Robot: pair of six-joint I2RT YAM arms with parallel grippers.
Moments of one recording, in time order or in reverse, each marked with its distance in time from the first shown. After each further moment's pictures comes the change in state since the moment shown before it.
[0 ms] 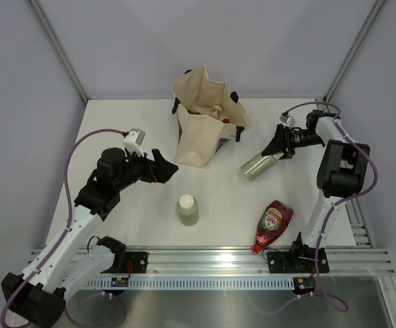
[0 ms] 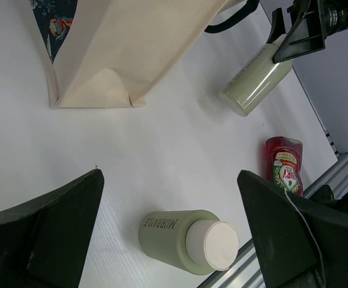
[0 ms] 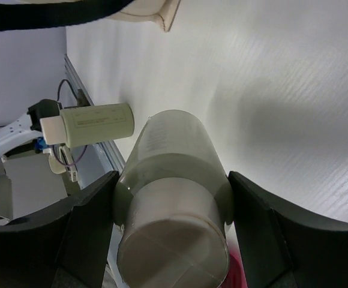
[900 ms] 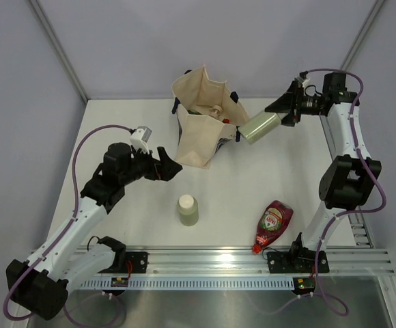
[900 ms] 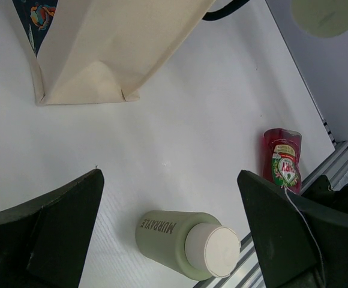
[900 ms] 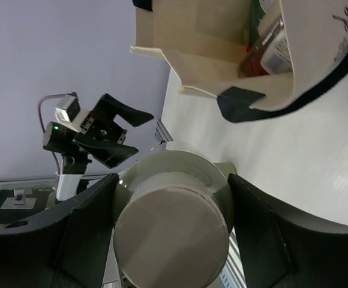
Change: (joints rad) left arm 0.000 0.084 0.014 0.027 0.049 0.006; right arm 0.007 -0.166 0.262 0.134 -0.202 0.630
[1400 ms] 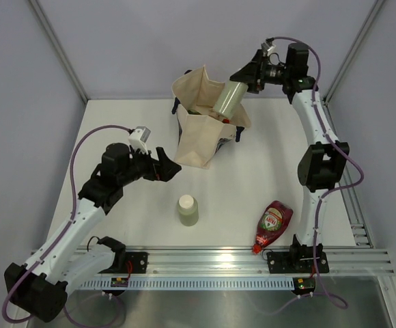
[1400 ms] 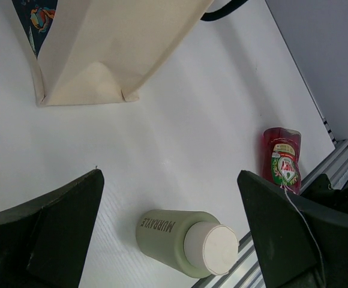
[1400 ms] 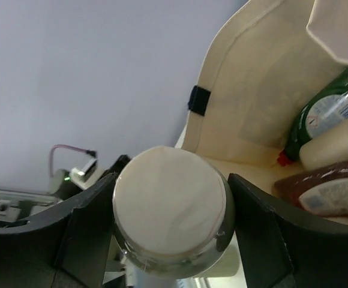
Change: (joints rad) left arm 0.000 0.003 0.019 -0.020 0.002 0.009; right arm 0.229 0.243 0.330 0.718 0.084 0.624
